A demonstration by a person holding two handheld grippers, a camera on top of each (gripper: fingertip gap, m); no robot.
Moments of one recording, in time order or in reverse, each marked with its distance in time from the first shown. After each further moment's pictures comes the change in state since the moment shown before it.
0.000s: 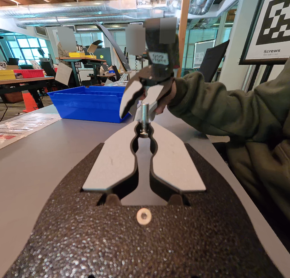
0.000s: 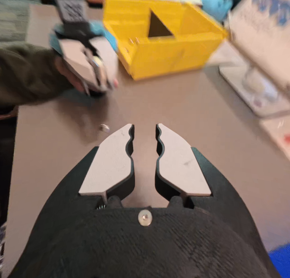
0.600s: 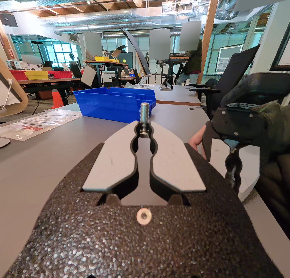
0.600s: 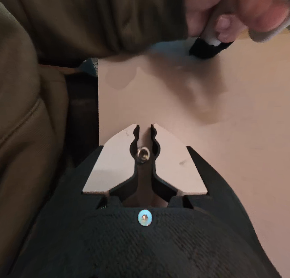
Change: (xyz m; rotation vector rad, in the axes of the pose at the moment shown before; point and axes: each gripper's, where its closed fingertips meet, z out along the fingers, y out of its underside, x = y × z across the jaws) left arm -0.019 0.001 0.002 0.025 -0.144 -0.005; right arm -0.164 0.066 0.037 -0.212 -0.263 -0.051
